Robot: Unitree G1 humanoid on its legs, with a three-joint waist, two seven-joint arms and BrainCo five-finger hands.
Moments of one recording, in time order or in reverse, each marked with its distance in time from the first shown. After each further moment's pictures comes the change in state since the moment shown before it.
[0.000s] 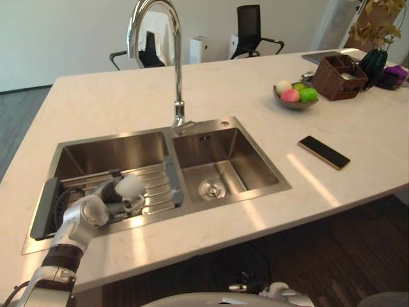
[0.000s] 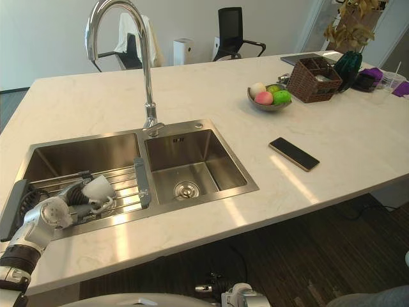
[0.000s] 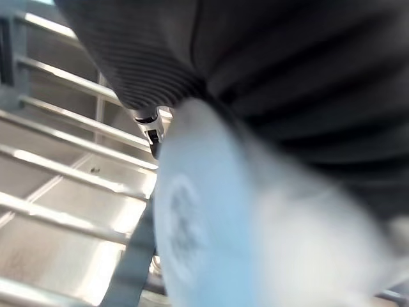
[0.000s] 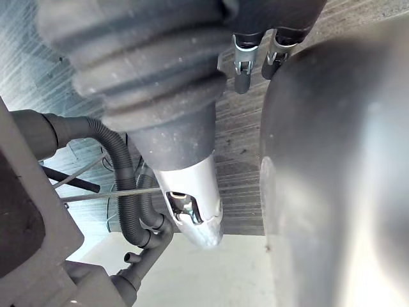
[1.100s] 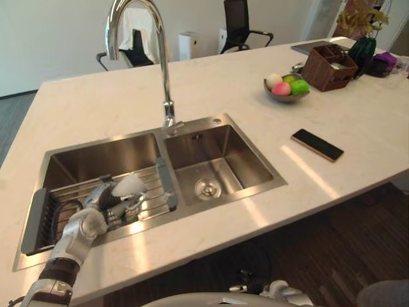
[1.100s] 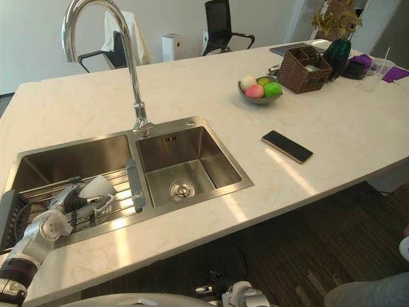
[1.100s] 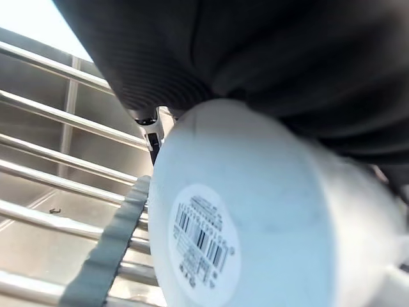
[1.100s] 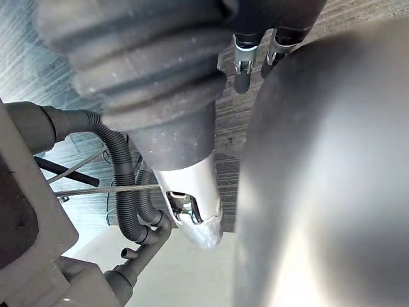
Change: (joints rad) left arm 0.097 0.006 -0.014 -0.017 0.017 -0.176 0.398; right arm -0.023 -0.004 0.001 0.056 -0.062 -0.090 0.023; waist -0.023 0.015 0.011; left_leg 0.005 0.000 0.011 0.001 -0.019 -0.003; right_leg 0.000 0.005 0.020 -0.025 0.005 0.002
